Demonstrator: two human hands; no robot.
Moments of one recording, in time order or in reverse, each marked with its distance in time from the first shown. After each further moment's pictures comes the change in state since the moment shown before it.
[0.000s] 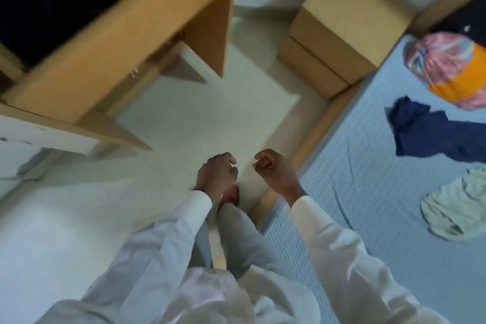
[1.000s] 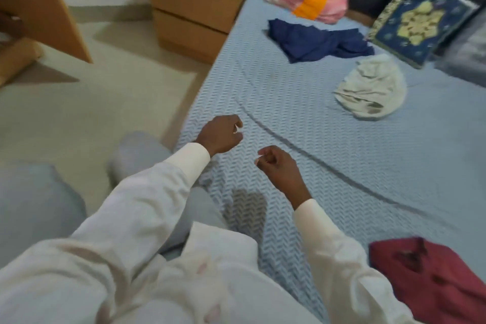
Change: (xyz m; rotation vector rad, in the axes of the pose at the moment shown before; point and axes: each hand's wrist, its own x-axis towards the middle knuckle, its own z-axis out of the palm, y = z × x) left_hand -0.037 0.068 0.435 0.219 -0.016 0.778; right_hand -0.171 0.493 0.037 0.244 0.514 0.005
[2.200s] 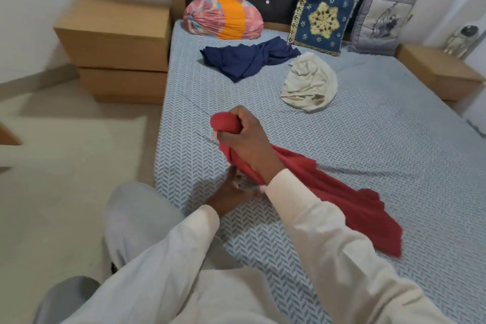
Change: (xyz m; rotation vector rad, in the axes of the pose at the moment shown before) left_hand -0.026 0.022 0.065 -0.711 -0.414 -0.065; right_hand 0.024 -0.128 -0.023 0.194 0.311 -0.228
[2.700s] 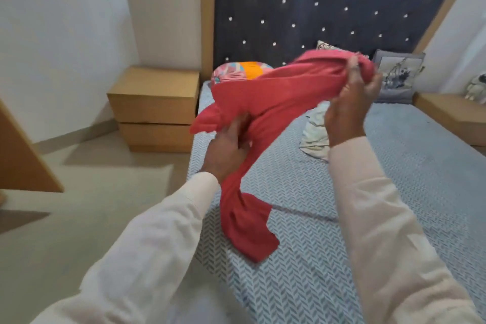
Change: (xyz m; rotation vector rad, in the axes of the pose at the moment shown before) left_hand 0.033 0.185 -0.118 0.596 0.448 0.586; right_hand 0.115 -0.092 -0.151 0.861 0.838 -0.288
